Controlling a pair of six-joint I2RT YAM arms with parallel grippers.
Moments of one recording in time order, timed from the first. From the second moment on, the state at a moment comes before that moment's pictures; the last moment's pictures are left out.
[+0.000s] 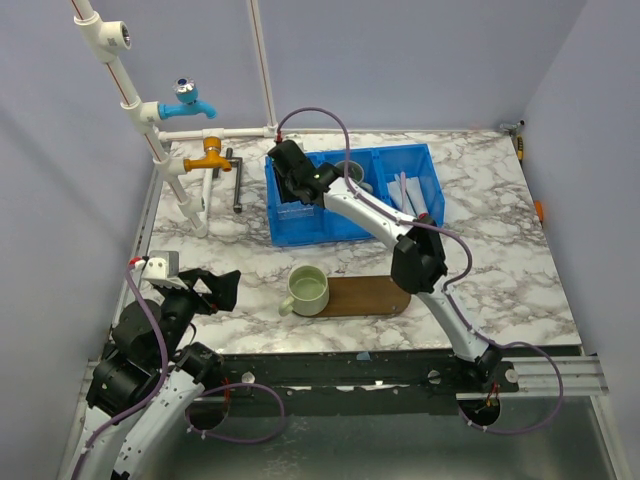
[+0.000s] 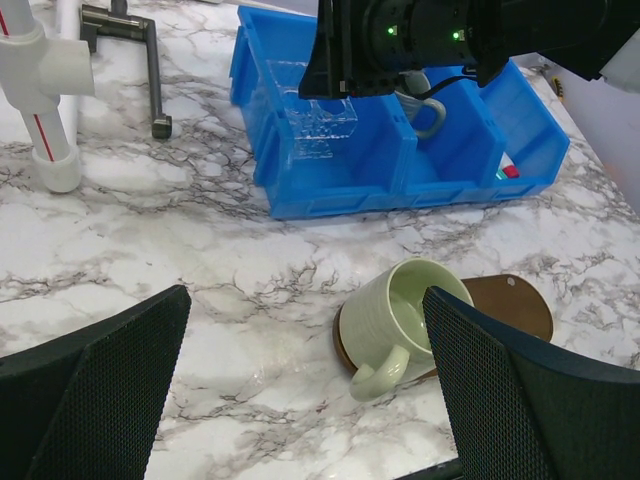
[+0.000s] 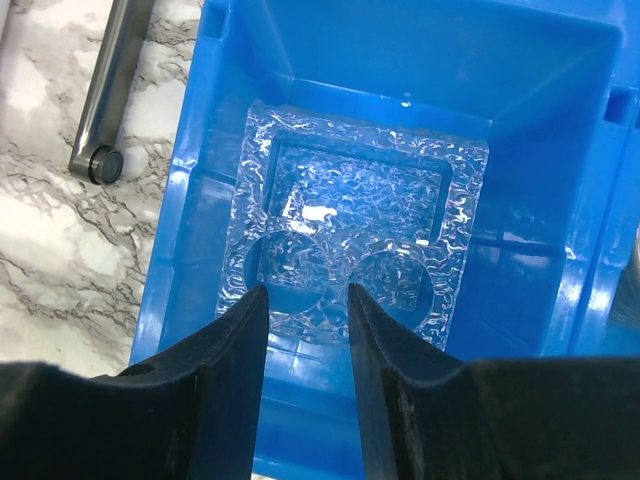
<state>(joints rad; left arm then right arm) -0.52 0.11 0.71 -0.74 -0.23 -0.38 0.83 2.44 2.37 -0.67 0.33 0.36</state>
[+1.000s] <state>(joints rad) -0.52 0.11 0.71 -0.74 -0.22 -0.38 0.80 2.52 2.37 -0.64 0.35 0.40</state>
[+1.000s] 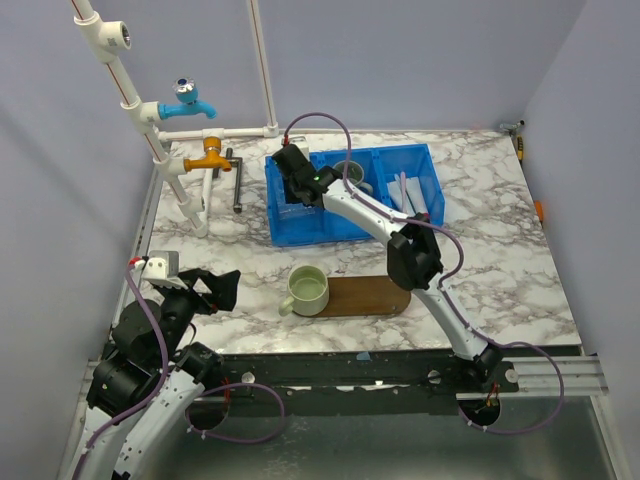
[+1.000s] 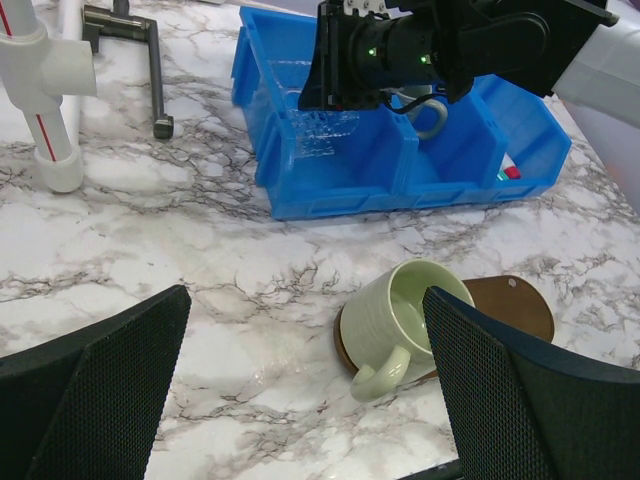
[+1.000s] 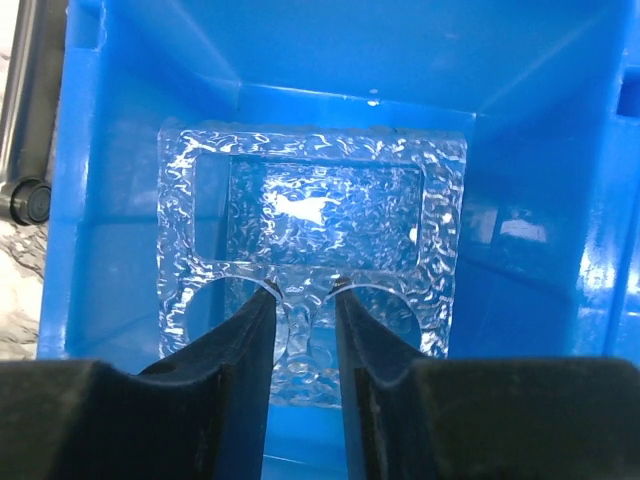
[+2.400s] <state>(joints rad) -0.50 0.13 0.71 -0.74 -0.22 -0.38 0.81 2.08 2.16 -0.59 0.40 0.36</state>
